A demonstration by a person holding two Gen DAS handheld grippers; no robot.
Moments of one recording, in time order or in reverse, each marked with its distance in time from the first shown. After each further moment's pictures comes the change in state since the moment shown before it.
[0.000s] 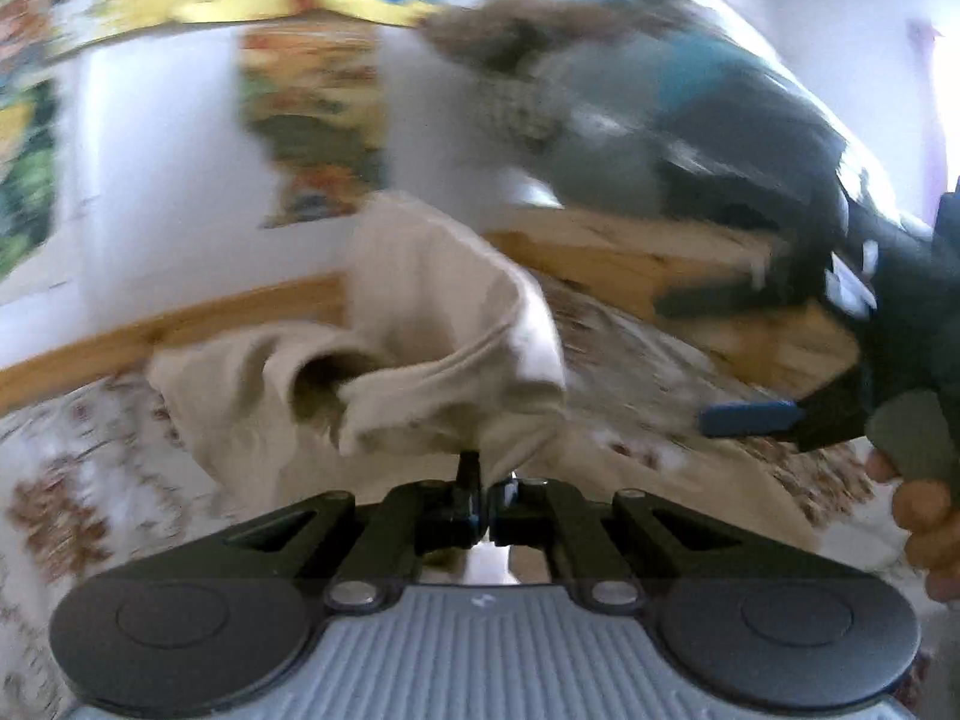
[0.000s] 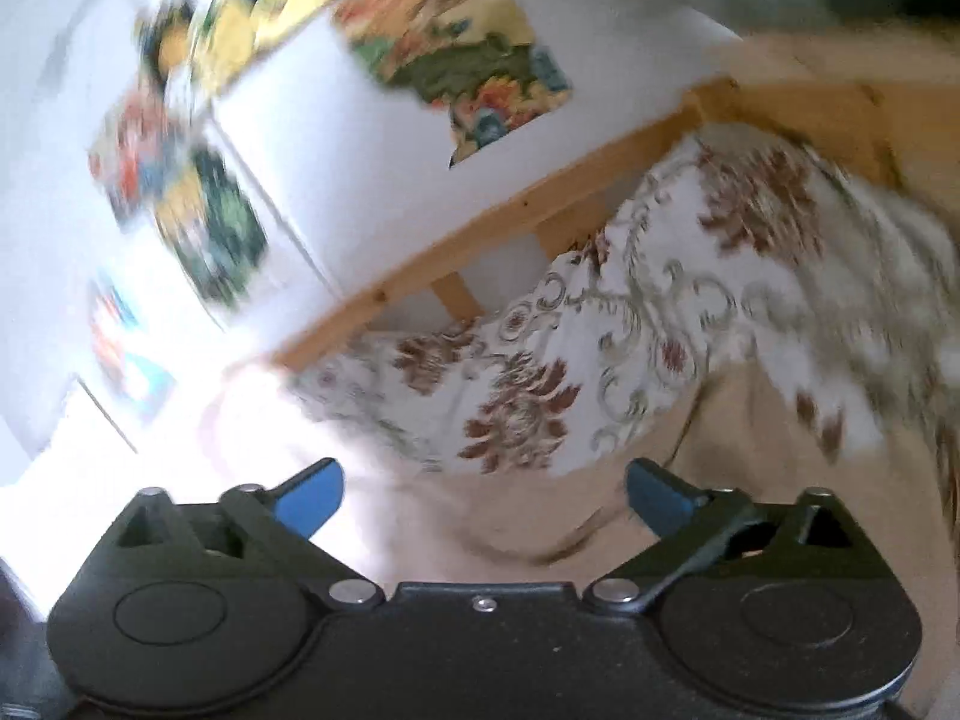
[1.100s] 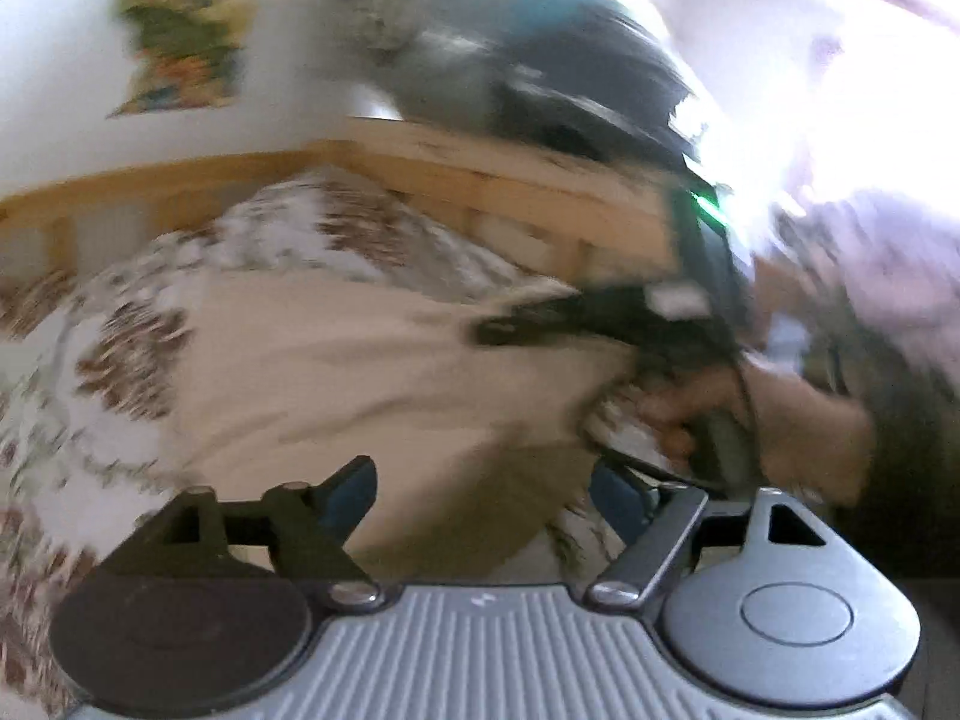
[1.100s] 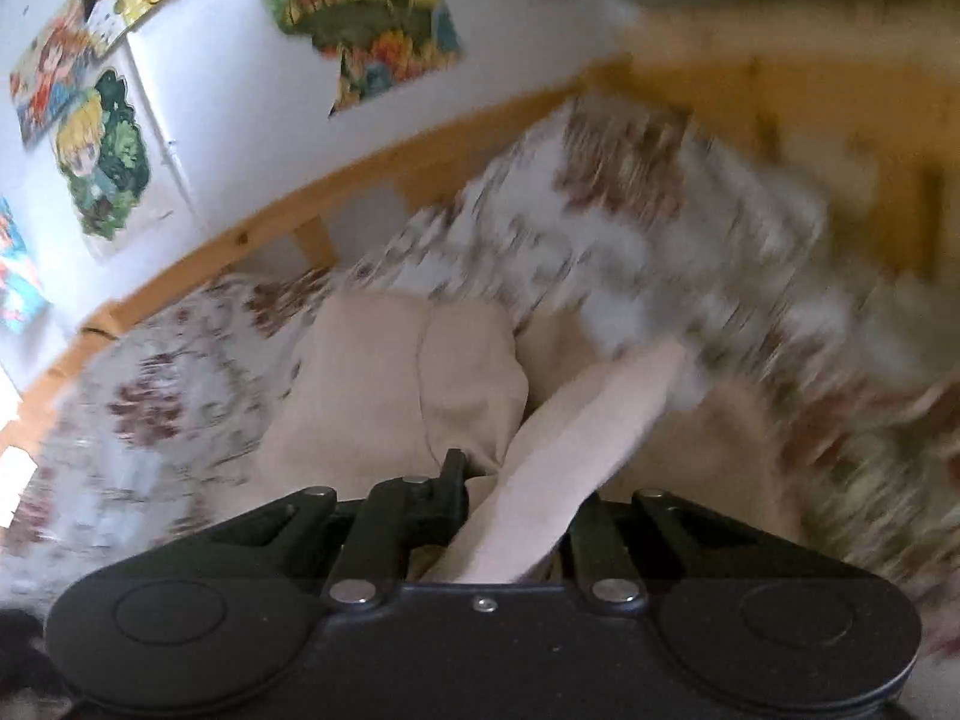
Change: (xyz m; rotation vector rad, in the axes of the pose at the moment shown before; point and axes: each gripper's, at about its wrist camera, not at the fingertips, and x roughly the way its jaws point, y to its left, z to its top) left arm -0.017 -0.008 -0.054 -0.153 0.105 -0.321; right arm 0.009 -0.043 -0.016 -0.338 0.010 -0.435
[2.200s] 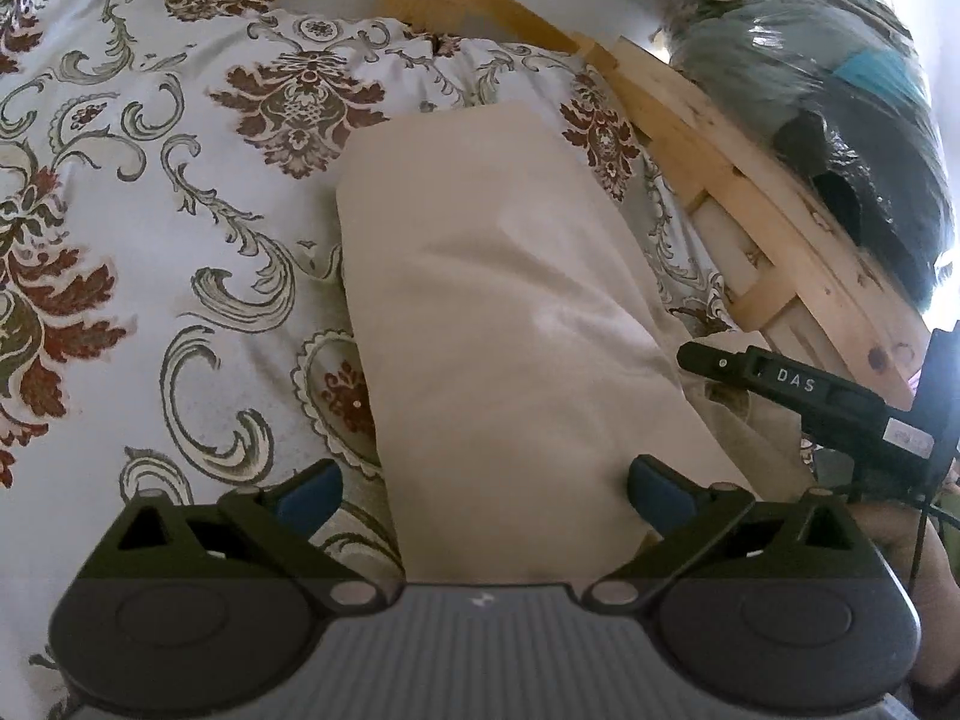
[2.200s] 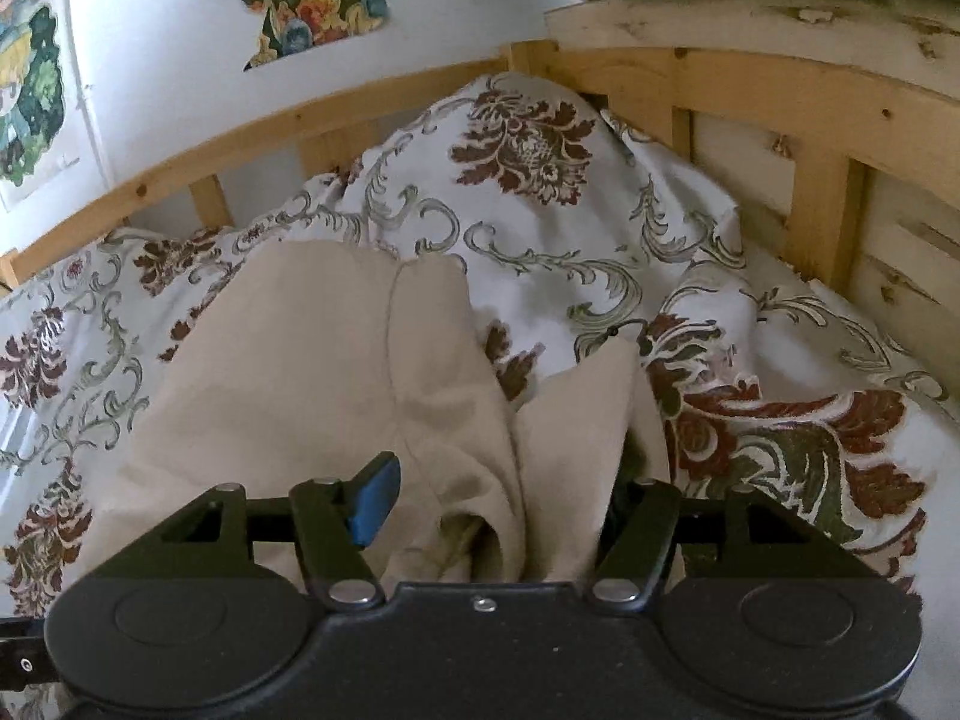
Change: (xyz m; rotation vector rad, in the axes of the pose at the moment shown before) left arm 0.076 0.099 -0.044 -0.546 0.135 0.077; right arm 0.040 -0.020 -0.012 -0.051 0.096 -0.170
